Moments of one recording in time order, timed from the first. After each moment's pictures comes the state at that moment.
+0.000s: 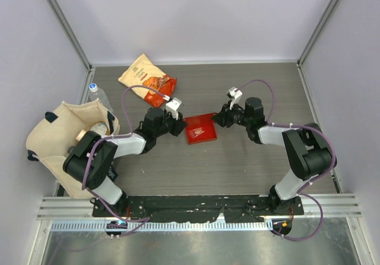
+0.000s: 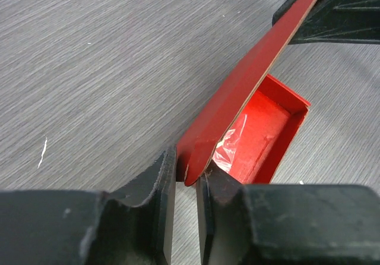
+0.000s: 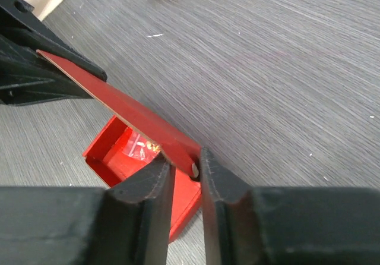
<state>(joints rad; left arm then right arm) -0.53 1.59 0.64 0.58 0.28 -0.08 0.30 1.64 0.66 0.64 -0.63 0.12</state>
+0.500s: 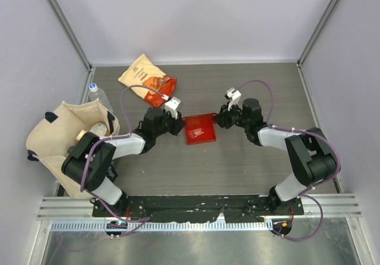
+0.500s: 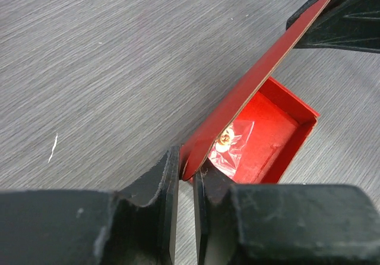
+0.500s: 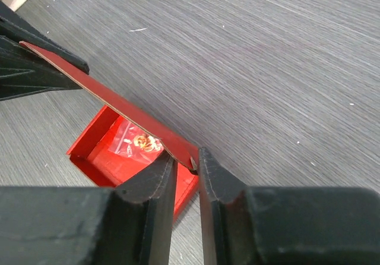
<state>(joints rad) -0.53 1.57 0.64 0.56 0.25 -0.09 0.35 1.58 0.66 0.55 -0.50 0.08</state>
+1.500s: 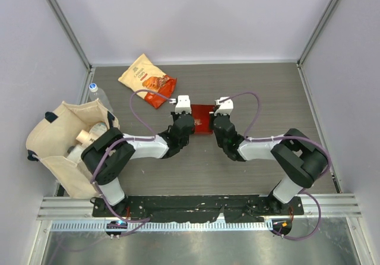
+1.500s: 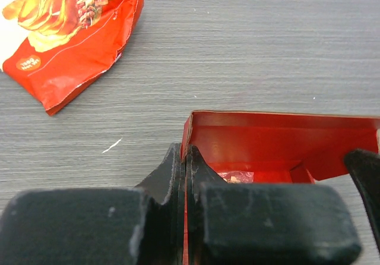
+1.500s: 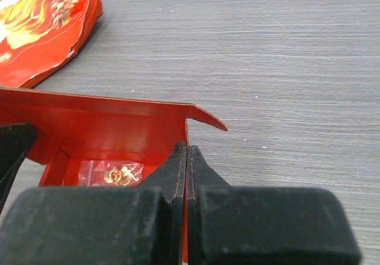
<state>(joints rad) -0.86 1.72 0.82 0.61 -0.78 -0.28 0.77 1.60 0.63 0.74 0.60 0.24</state>
